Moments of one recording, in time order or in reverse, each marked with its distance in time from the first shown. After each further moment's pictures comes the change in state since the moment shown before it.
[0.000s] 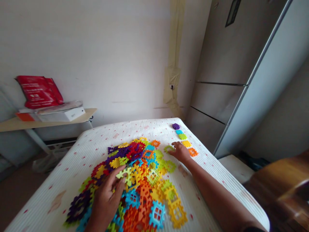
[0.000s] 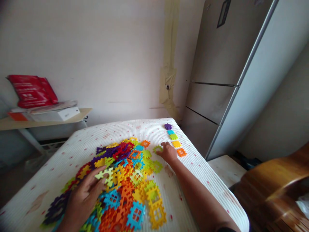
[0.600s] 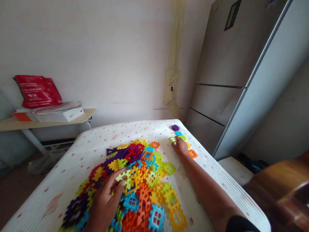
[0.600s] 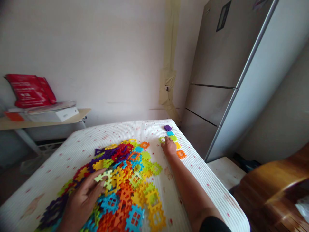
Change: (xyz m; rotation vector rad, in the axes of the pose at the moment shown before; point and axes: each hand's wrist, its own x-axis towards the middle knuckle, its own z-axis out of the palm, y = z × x) left_hand -0.002 0.005 0.004 -0.023 0.069 -0.001; right_hand 0.040 0.009 0.006 -0.131 0.111 0.137
